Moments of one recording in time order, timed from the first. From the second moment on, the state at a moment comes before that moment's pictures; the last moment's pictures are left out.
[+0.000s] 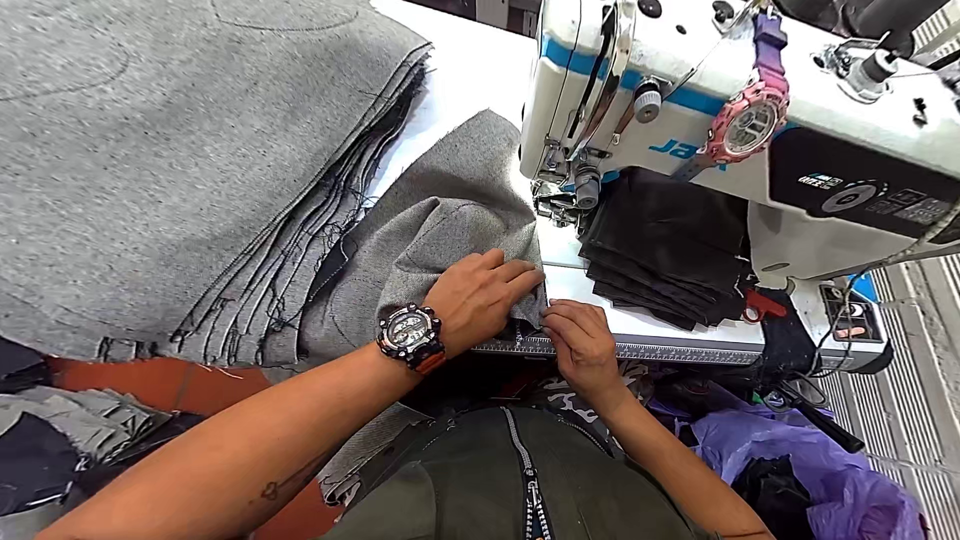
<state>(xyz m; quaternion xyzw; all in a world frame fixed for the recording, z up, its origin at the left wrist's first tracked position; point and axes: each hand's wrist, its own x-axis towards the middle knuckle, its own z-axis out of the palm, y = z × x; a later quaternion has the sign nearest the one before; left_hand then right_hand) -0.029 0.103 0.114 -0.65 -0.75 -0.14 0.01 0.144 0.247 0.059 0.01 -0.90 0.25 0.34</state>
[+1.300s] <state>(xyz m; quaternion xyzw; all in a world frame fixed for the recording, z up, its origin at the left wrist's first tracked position) -0.096 0.125 0.104 -0.68 -0.69 -0.25 0.00 0.067 0.258 0.084 -0.09 -0.94 0.14 0.28</state>
